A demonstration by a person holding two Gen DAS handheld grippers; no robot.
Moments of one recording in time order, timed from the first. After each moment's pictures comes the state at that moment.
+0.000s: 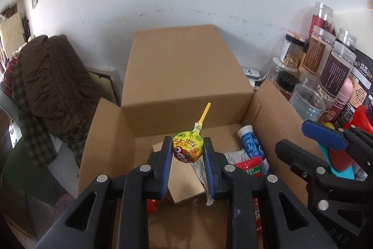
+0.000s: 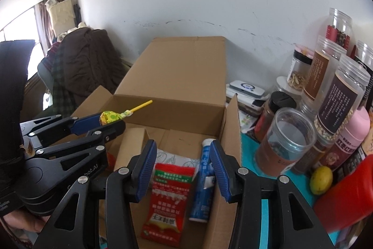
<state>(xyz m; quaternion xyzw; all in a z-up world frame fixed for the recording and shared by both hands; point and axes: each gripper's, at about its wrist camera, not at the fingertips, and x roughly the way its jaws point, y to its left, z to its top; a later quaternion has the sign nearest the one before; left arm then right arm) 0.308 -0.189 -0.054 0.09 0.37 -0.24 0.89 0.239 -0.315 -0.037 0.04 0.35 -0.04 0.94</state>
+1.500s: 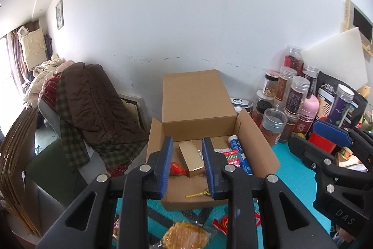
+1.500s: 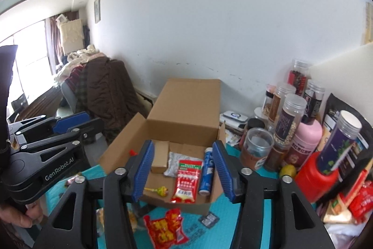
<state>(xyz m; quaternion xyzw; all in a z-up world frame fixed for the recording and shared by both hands) 0.163 -0.112 0.069 0.08 0.27 -0.20 0.94 0.100 -0.263 0.068 0.02 0.26 -0.05 0.96</state>
